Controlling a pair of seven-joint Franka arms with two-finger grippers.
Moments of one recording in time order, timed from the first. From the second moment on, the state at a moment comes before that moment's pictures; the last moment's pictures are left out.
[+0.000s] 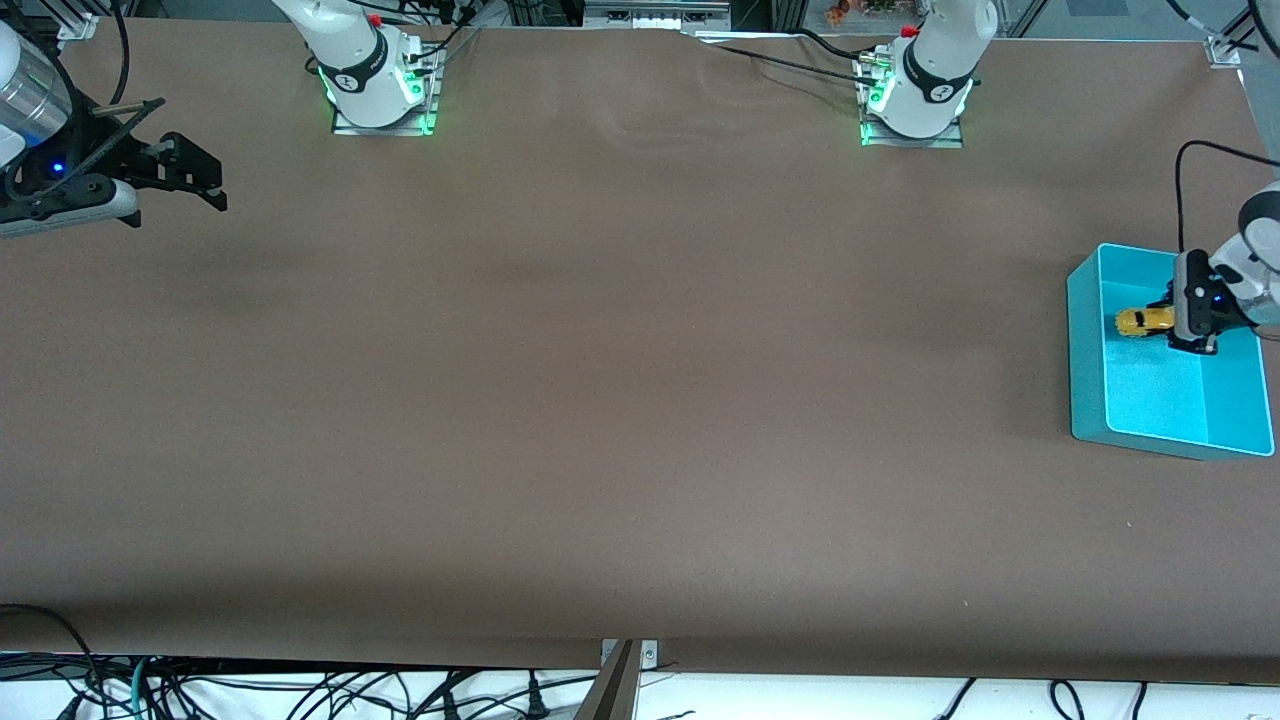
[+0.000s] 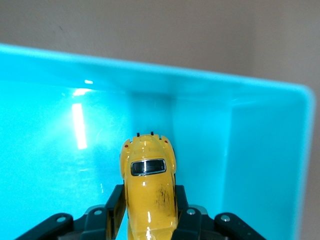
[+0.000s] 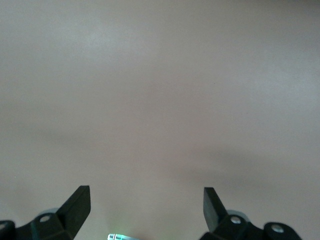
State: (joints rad) left arm 0.31 0.47 0.25 -1.97 -0.04 2.27 2.21; right arm -0.26 -0.13 0.29 -1.77 0.04 1.61 -0.19
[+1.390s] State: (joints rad) left arm 0.27 0.36 0.20 -1.88 -0.08 2.09 1.97; right arm -0.26 -0.13 0.29 -1.77 0.04 1.61 -0.19
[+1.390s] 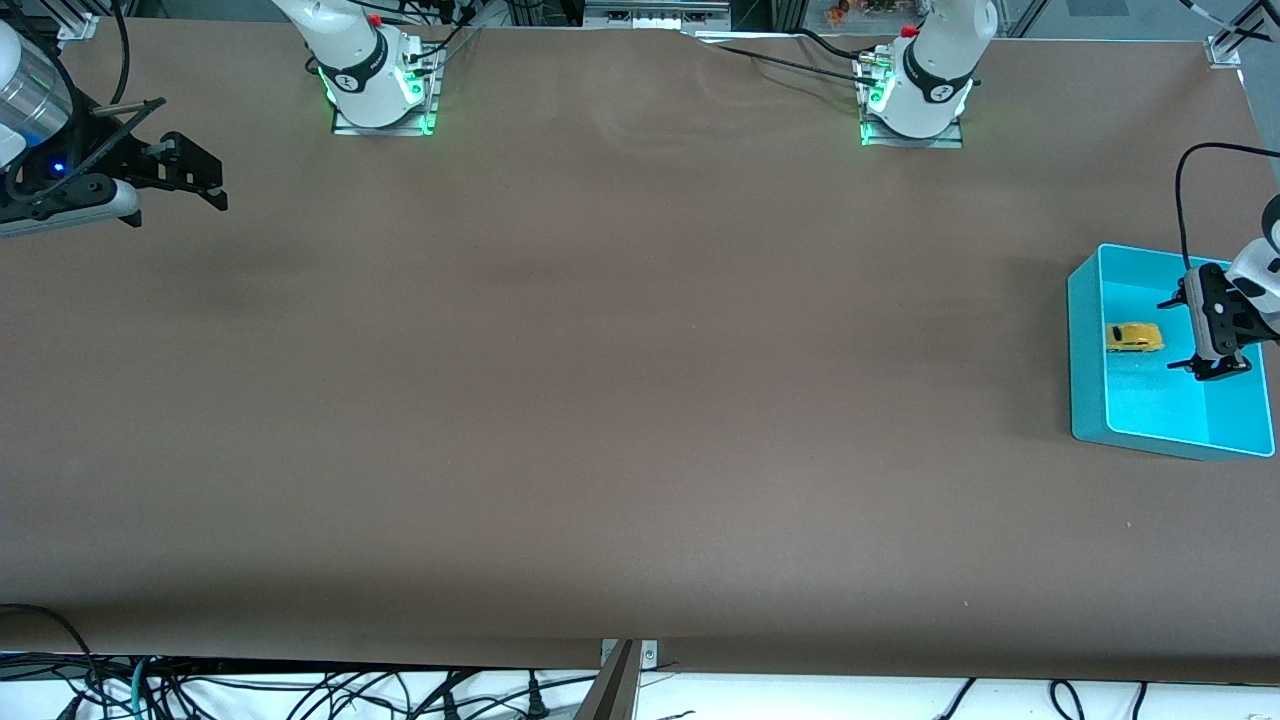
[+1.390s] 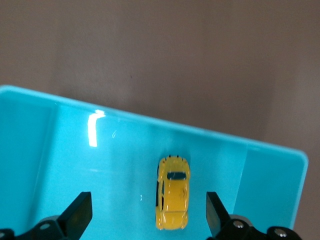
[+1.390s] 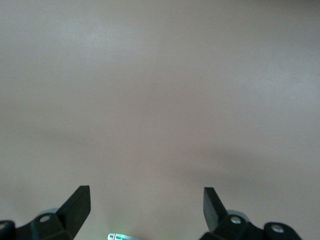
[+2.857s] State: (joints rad) left arm 0.00 0.10 -0.15 -1.54 0.21 1.76 0.48; right arm -0.26 -0.13 0.29 -1.76 0.04 1.61 -0.19
